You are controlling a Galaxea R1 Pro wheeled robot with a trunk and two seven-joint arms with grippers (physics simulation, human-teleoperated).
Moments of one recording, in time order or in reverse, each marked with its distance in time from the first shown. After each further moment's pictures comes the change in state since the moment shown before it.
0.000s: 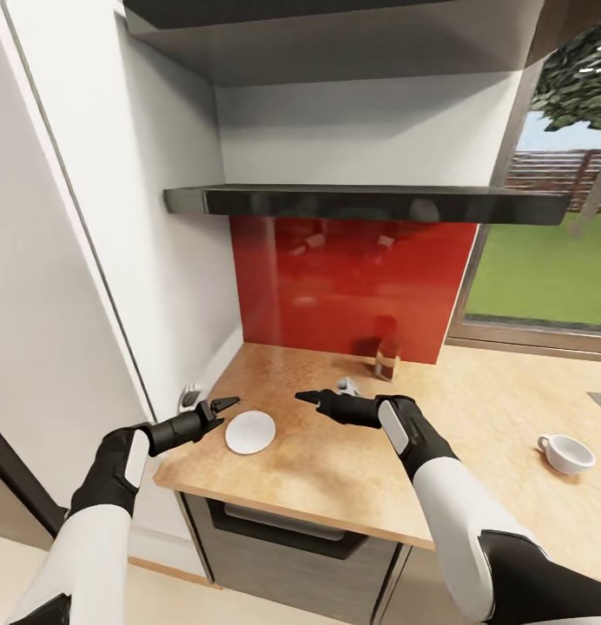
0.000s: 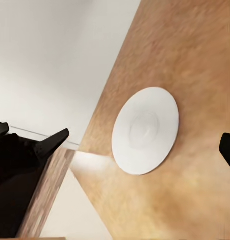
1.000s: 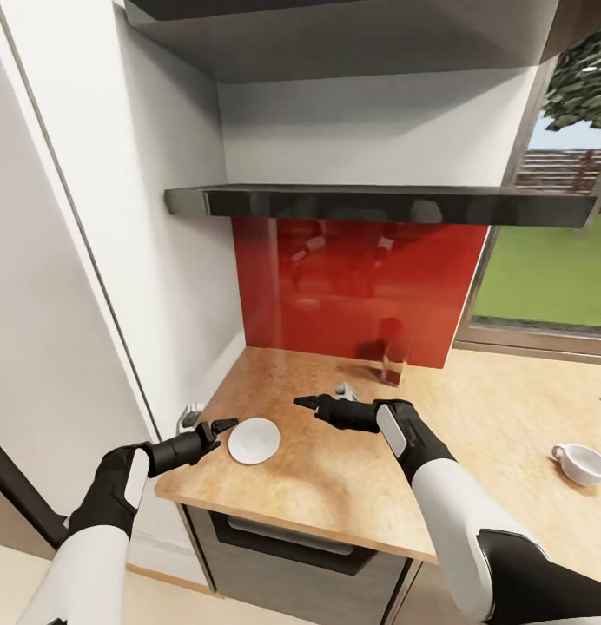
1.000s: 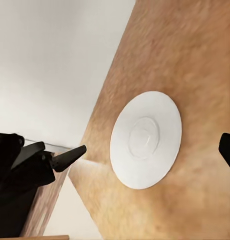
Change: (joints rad) left arm 0.065 -0.006 -0.001 0.003 -0.004 -0.005 0.082; right arm 0.000 0.002 0.001 0.036 0.001 -0.002 0.000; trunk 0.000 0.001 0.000
